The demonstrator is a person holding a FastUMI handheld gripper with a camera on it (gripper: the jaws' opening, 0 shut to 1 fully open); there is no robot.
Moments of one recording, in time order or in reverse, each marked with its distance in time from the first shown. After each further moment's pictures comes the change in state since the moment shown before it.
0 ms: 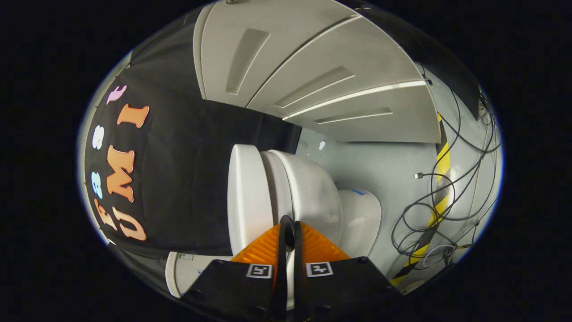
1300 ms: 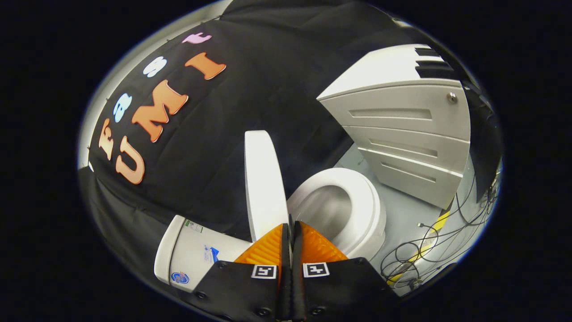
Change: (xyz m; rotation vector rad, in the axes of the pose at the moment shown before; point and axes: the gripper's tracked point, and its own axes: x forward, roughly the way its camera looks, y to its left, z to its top) arm -0.059 0.193 -0.041 -0.530 -0.122 0.035
